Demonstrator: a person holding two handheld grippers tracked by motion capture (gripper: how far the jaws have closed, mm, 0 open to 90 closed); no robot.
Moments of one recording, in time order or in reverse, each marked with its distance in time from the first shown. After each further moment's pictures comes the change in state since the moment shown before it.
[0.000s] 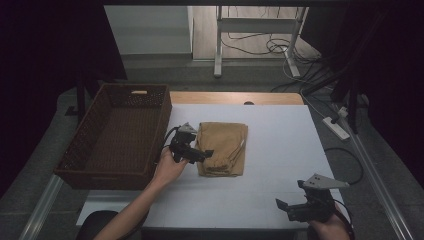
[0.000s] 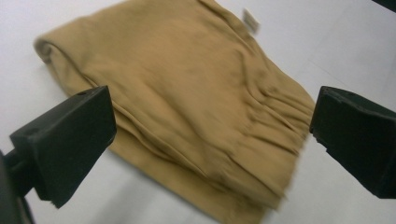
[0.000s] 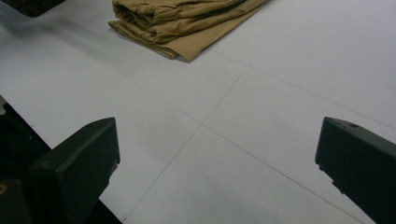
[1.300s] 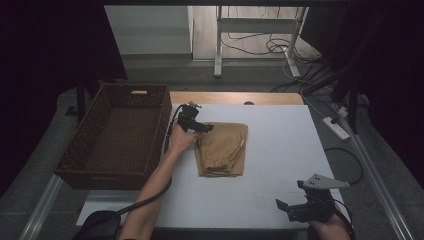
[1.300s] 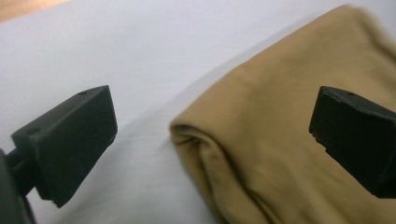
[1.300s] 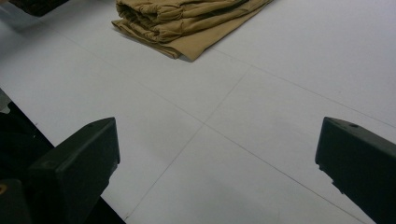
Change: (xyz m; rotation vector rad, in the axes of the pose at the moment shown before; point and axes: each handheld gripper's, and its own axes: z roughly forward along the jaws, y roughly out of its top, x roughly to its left) left arm 0.097 0.045 0.082 0.107 0.123 -0.093; right arm -0.001 0.000 0.000 0.000 0.015 0.000
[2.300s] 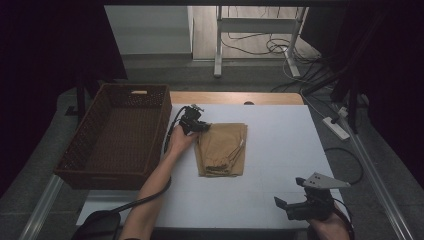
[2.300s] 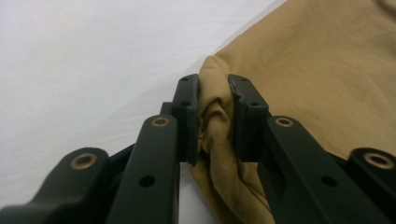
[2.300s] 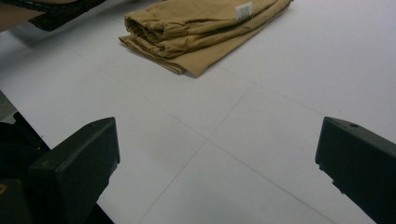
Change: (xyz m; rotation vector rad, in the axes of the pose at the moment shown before) left arm -0.002 -0.004 0.006 0.036 -0.062 0.065; right arm 0.003 0.006 0.000 -0.056 -0.001 -0.032
